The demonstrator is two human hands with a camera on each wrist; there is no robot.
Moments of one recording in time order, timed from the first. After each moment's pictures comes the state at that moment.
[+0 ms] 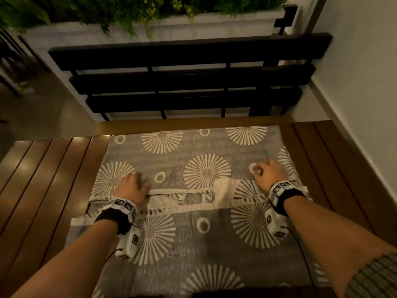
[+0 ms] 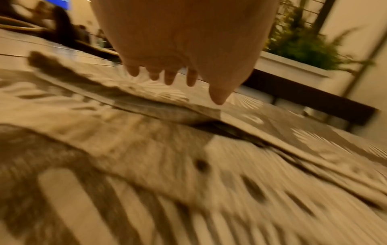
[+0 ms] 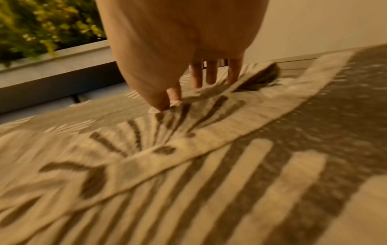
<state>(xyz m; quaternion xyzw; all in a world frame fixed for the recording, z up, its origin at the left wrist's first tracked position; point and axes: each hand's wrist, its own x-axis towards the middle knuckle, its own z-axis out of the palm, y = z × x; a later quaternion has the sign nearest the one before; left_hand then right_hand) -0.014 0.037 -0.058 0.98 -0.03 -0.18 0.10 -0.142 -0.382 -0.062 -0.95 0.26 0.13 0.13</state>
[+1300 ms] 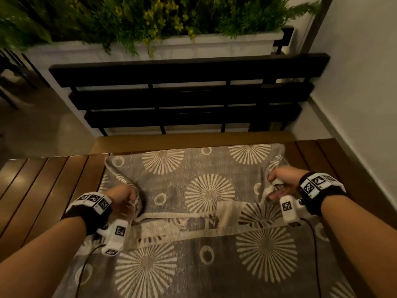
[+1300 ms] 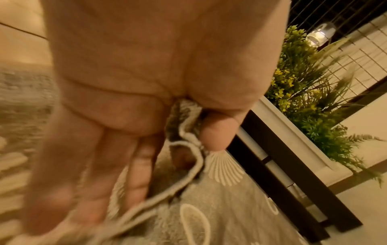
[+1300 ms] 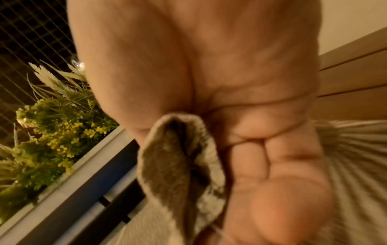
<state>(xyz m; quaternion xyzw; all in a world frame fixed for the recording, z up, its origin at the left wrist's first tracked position) 0.044 0.034 -0.004 0.77 0.23 -0.43 0.42 -0.095 -0.413 0.014 -0.67 0.45 0.23 0.54</state>
